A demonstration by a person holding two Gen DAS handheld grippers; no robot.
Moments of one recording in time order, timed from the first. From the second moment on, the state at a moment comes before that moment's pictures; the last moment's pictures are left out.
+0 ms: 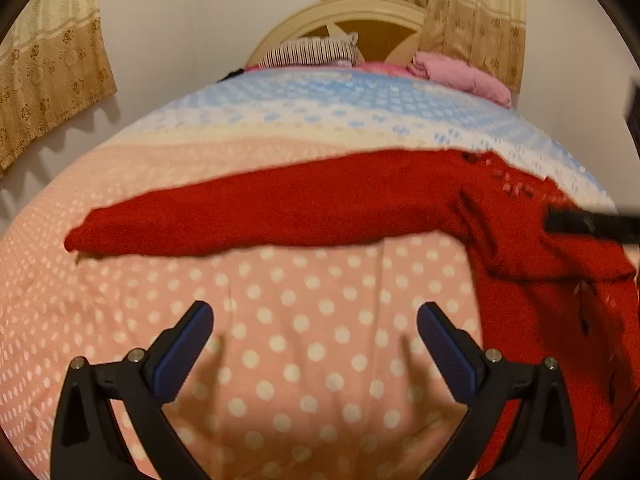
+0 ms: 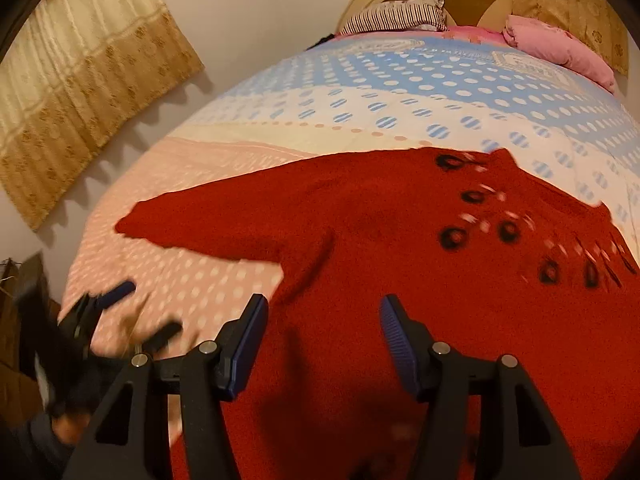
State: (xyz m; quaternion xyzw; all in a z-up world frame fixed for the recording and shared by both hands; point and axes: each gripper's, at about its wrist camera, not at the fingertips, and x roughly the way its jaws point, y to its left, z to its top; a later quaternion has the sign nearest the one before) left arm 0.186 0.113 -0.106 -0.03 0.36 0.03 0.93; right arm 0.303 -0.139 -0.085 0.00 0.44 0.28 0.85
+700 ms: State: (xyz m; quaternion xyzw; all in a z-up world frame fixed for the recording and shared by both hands) left arm 0.263 0.004 -0.123 0.17 0.38 0.06 0.91; right arm 0.271 -0.310 -0.122 0.01 0.47 0.12 0.88
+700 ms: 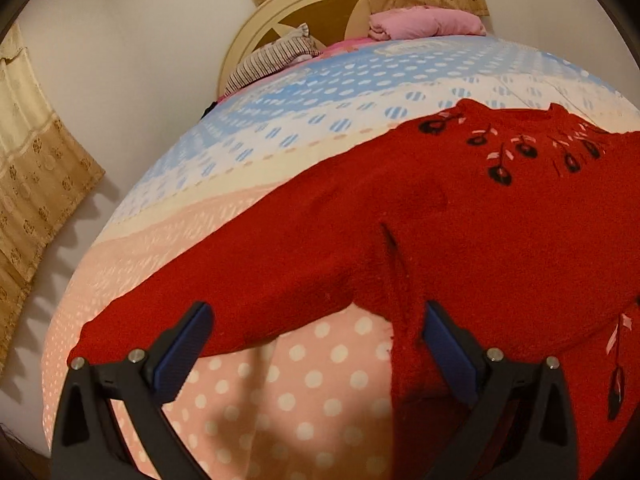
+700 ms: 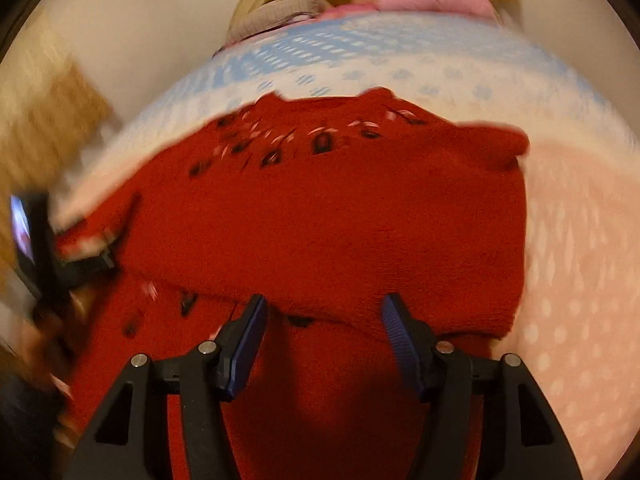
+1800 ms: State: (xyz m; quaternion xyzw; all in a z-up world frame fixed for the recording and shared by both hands) left arm 0.254 0.019 -0.125 0.12 0.37 0.10 0.91; right arm 0.296 -0.374 -0.122 0.04 0.48 0.13 0.87
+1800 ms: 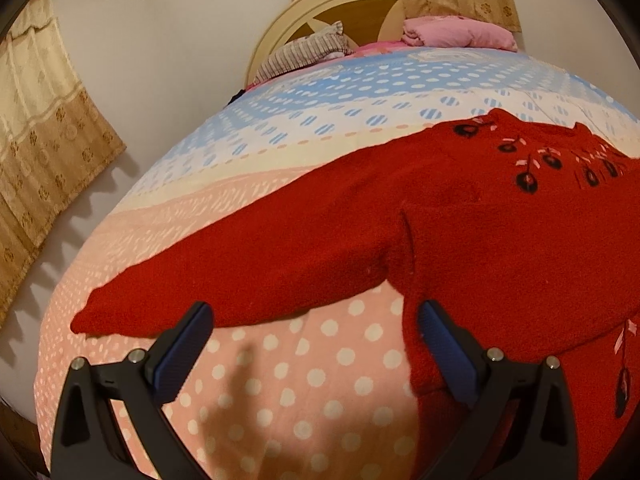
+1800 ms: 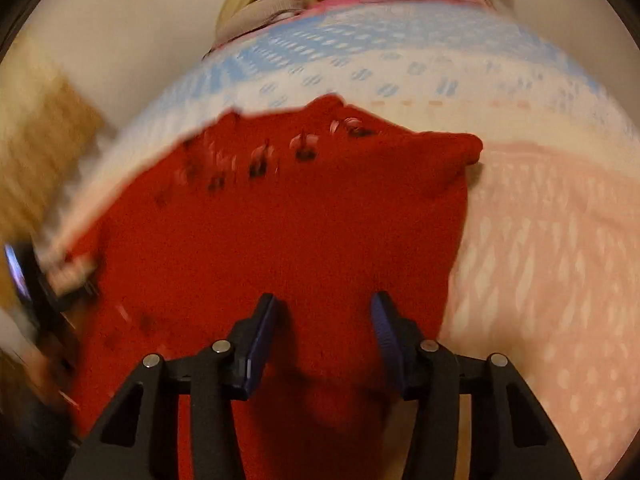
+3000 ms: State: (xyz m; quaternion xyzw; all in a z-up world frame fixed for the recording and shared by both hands) left arm 0.209 0.194 -0.097 0.01 0.36 0.18 0.91; right arm 0.290 -0.209 -0.140 -0.04 0.42 0.20 0.88
